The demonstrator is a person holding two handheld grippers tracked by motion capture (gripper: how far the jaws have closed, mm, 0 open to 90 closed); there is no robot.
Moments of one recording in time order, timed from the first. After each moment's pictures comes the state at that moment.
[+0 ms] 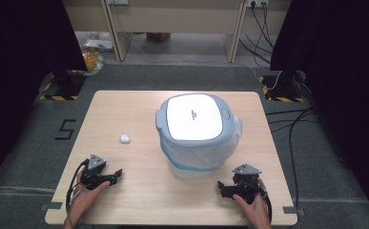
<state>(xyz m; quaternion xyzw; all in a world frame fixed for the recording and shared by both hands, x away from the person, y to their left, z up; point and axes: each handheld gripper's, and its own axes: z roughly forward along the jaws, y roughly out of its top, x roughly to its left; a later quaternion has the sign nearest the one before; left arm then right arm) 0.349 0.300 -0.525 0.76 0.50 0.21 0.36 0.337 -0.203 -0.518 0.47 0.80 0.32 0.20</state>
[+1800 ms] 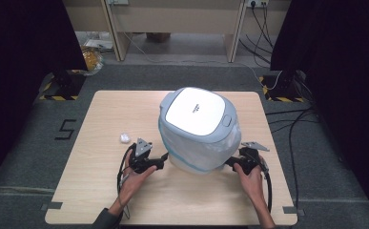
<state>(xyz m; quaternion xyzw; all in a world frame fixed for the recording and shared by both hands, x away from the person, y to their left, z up) 0.405 0.159 -0.498 0.74 0.44 0.22 0.46 0.402 -0.215 -0.501 0.59 0.69 0.38 0.20</state>
